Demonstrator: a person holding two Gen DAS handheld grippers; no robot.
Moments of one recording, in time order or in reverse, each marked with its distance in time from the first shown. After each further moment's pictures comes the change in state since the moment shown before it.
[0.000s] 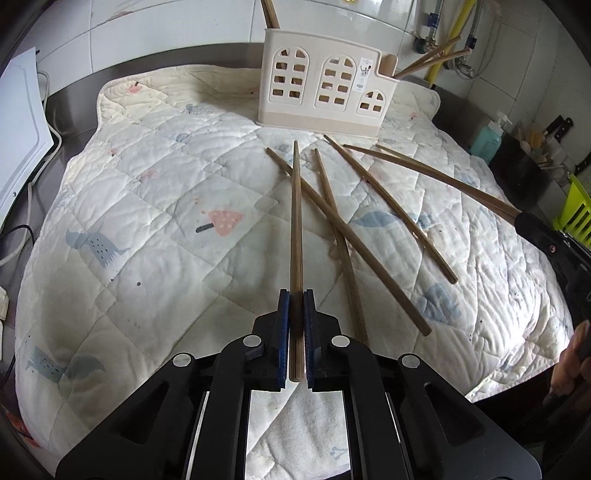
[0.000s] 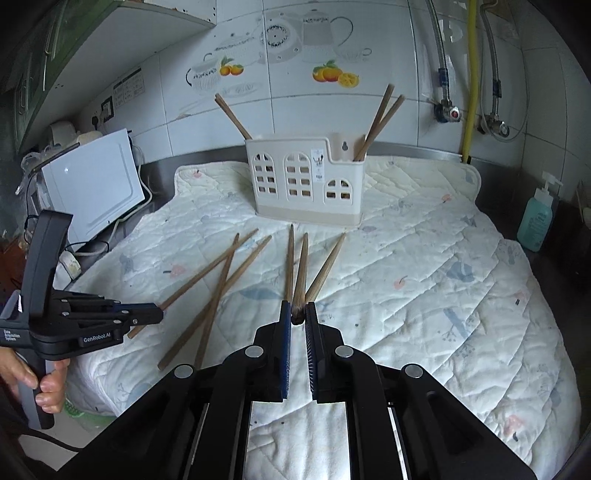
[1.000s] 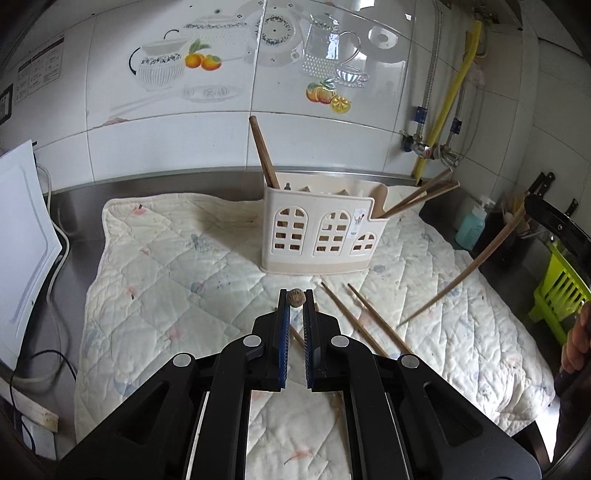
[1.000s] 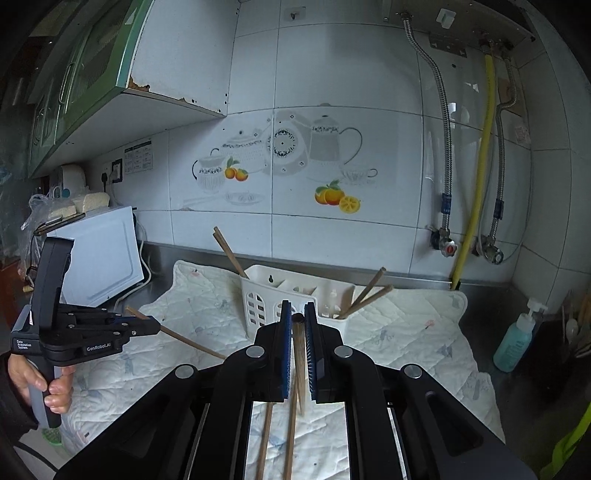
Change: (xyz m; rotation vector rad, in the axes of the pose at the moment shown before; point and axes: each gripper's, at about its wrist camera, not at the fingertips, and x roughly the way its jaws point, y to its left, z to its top) left arm -0.063 0.009 0.116 0.051 -0.268 -0.029; right arm -0.037 -0.008 0.130 -0.114 -0.253 -0.019
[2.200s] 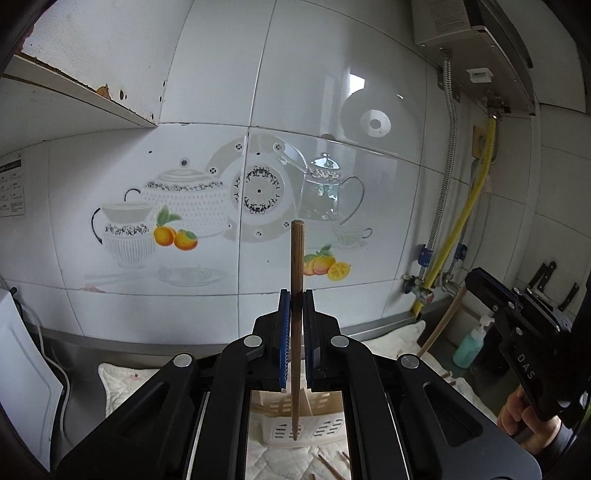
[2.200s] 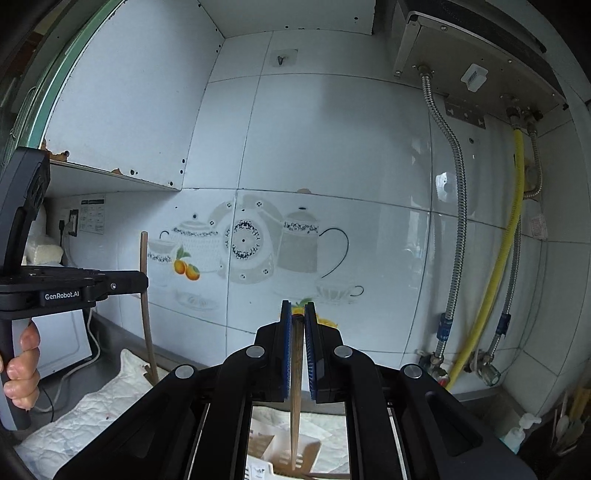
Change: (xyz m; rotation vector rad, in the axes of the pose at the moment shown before) left arm 0.000 -0.008 0.203 0.012 -0.302 -0.023; right arm 0.095 -0.024 0.126 -0.065 -0.245 -0.132
